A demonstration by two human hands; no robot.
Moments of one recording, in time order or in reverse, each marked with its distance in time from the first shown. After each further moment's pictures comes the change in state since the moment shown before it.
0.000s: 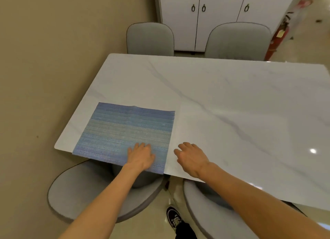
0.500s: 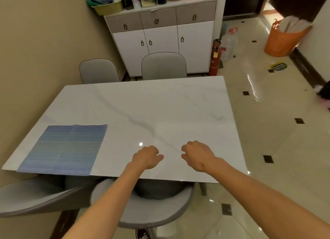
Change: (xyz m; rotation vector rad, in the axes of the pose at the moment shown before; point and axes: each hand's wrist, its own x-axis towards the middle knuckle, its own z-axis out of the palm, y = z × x) left_hand -0.142 0.406 -0.025 -0.133 -0.005 0.103; right_hand -0.328 0.257 -0.045 0.199 0.040 0.275
